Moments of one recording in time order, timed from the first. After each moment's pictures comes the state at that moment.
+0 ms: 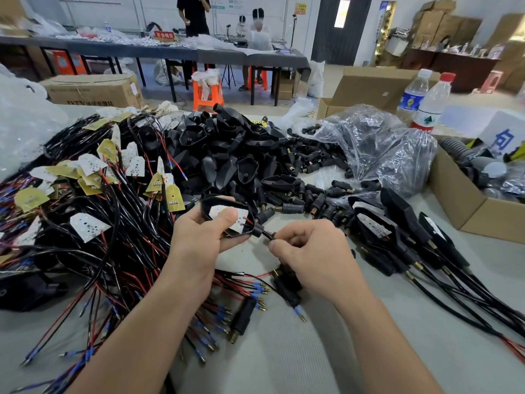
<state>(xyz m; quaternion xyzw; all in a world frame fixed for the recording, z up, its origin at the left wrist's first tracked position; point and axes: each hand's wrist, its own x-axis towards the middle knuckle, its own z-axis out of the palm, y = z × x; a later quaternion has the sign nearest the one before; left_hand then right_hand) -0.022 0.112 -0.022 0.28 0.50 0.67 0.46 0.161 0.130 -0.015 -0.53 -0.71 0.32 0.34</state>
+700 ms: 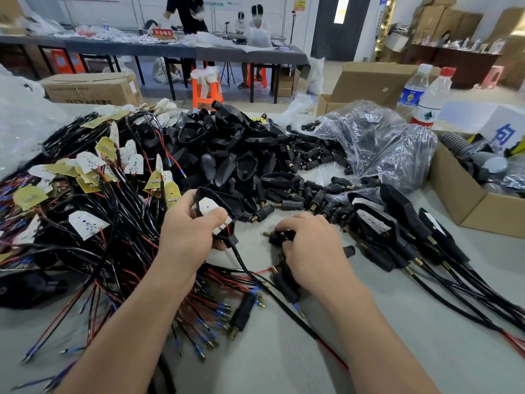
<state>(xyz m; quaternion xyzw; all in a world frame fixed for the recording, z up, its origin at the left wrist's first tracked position) -0.037 0.109 -0.021 0.39 0.60 0.61 0.34 0.154 0.145 -0.030 -0.57 -0.79 0.12 0.19</state>
